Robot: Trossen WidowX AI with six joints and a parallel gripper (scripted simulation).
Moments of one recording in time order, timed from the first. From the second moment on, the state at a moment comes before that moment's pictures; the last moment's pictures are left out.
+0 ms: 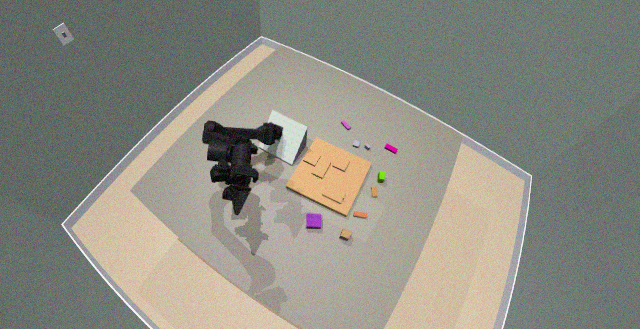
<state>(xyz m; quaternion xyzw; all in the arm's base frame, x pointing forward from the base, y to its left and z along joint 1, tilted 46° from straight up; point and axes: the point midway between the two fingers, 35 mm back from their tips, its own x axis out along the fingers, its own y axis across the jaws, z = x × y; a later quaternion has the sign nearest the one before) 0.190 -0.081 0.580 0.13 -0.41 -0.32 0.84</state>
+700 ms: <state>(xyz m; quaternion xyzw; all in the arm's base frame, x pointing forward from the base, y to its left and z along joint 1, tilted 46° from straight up) 0.285 -0.052 0.528 0.10 -0.28 -0.28 0.91</state>
